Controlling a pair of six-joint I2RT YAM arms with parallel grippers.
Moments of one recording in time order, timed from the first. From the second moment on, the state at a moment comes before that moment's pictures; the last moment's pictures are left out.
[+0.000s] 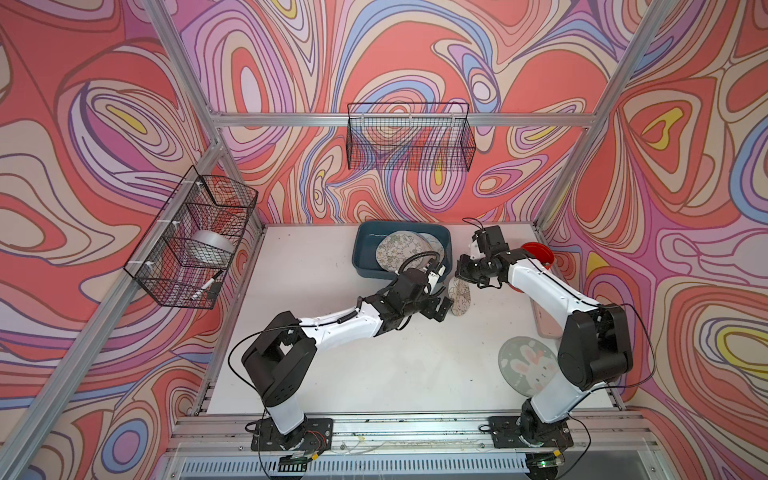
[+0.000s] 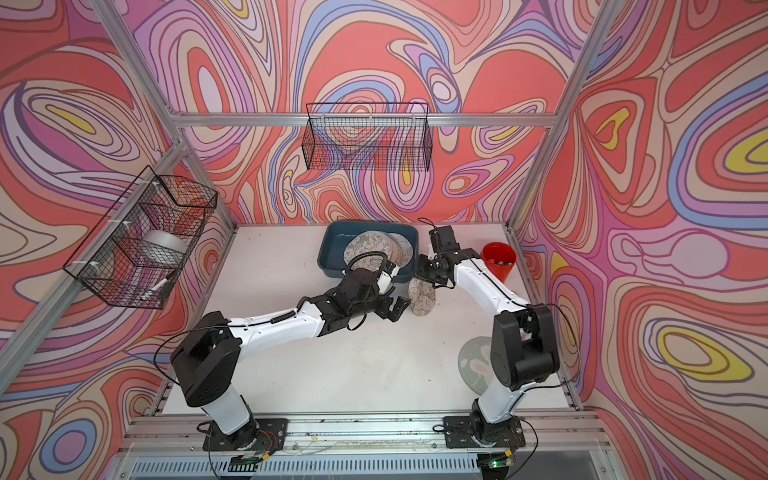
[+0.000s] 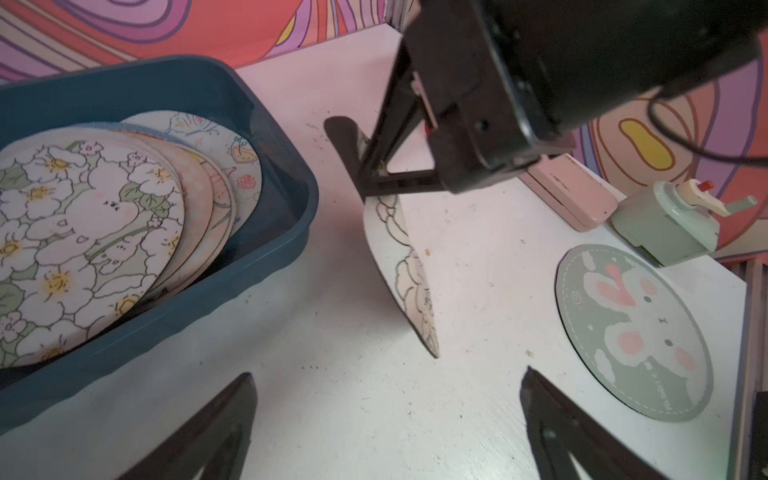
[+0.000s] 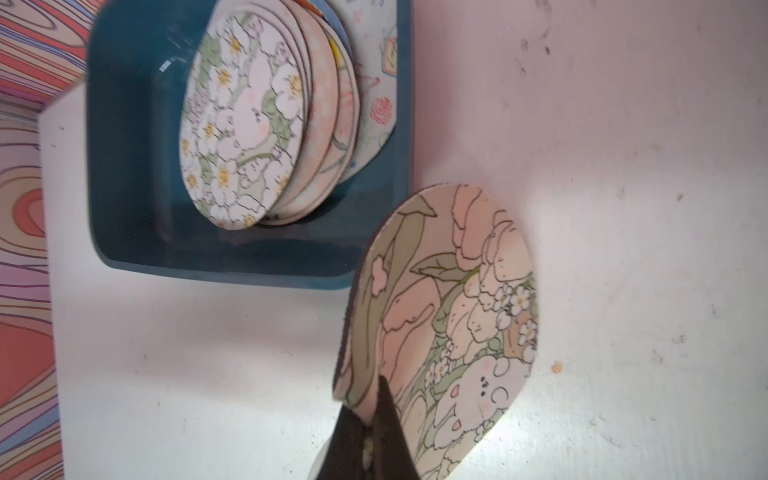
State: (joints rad) left arm -0.88 1.72 1.14 0.08 0.00 -0.20; right arm 0.24 1.67 1.33 -0.61 -0.21 0.49
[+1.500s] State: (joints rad) left arm -0.91 1.87 1.45 -0.23 -0.19 -0.13; right arm 0.26 1.57 1.32 -0.59 -0.27 0.50
